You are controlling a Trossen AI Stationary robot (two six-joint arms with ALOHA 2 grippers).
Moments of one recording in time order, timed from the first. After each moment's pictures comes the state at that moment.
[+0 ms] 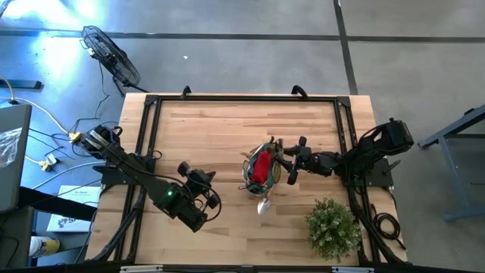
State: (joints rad) left arm -0.63 1.58 1.20 -0.94 -1.08 -1.25; right arm 0.14 1.58 0.14 1.44 0.44 0.13
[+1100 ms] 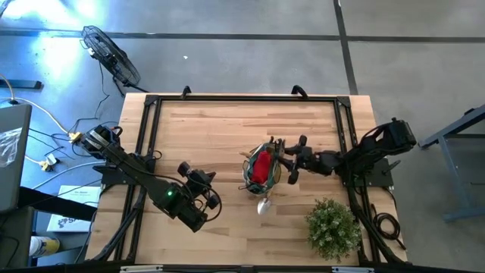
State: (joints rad) left arm -0.63 1.59 1.20 -0.94 -1.06 -1.24; right arm 0.14 1.55 0.14 1.46 0.42 0.08
